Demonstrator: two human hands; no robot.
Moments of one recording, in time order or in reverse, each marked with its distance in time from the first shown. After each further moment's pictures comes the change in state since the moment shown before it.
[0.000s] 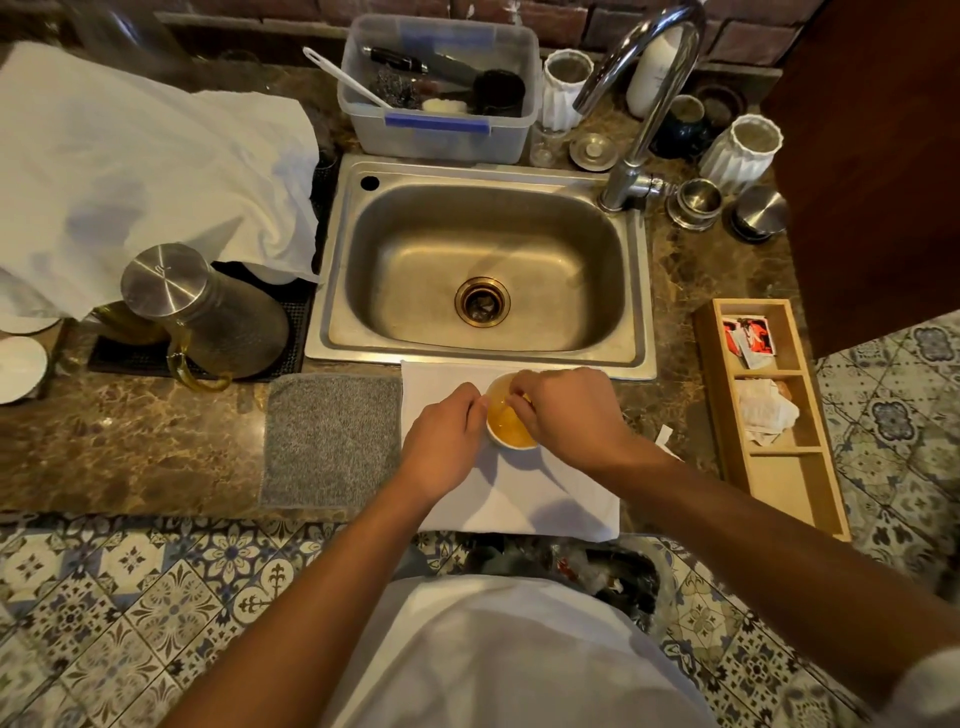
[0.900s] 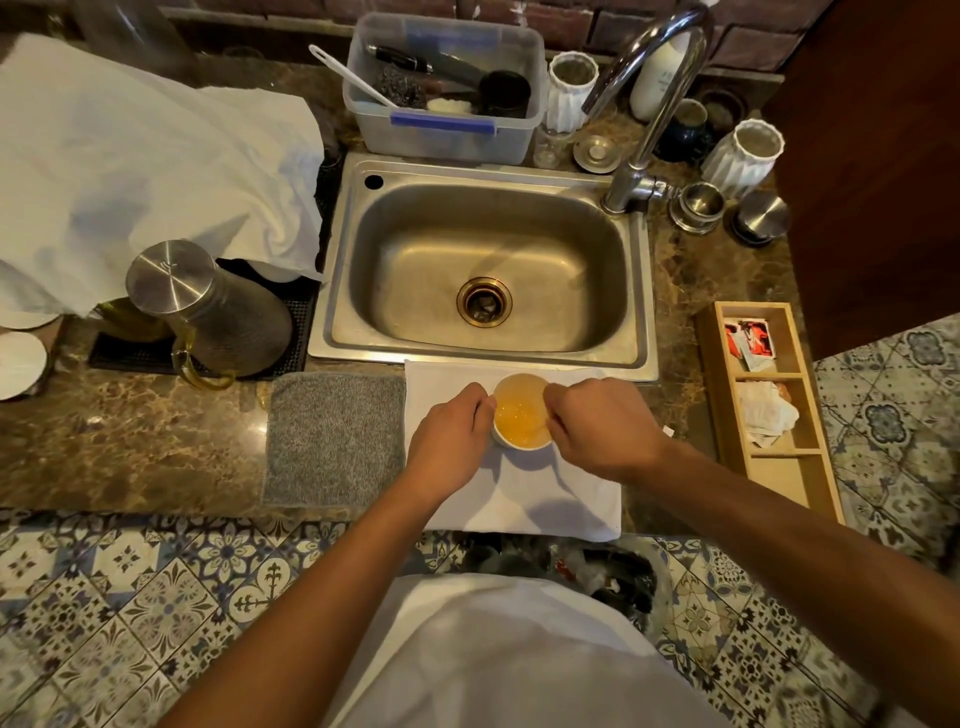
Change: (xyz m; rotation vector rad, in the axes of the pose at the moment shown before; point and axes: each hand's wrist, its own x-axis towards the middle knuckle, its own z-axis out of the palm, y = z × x) left_hand -0.002 0.001 -0.001 -0.017 -0.001 0.025; right_hand -0.020 0.020 -0.007 -0.021 -0.103 -0.050
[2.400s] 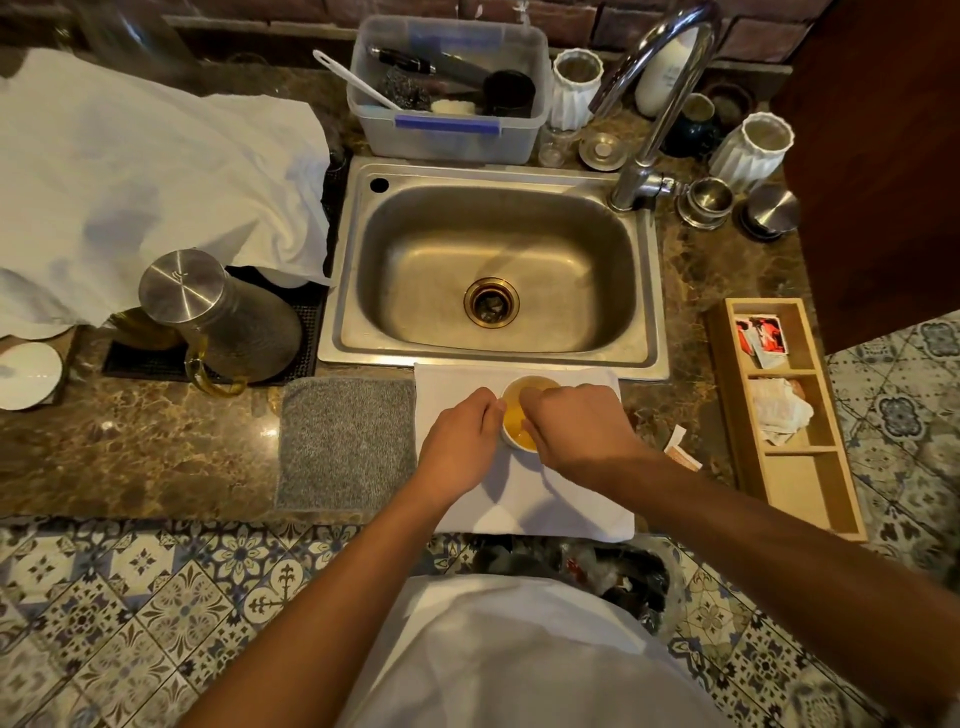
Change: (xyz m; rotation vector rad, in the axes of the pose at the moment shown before) left_hand 0.005 -0.005 0.000 -0.076 -0.062 -0.058; right_hand 0.016 -0.039 -0.004 -0.073 -0.099 0.057
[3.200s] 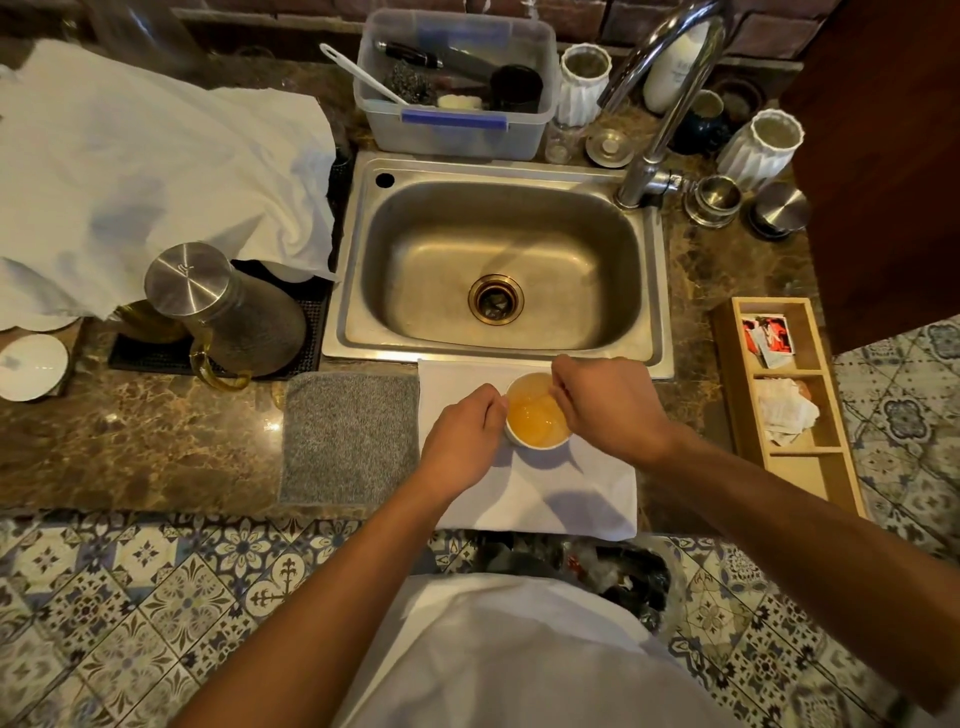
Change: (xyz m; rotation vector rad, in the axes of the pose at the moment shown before) left_hand 0.002 -0.004 0.002 -0.008 0.010 0.015; right_hand 0.007 0.038 0.006 0.121 0.179 0.010
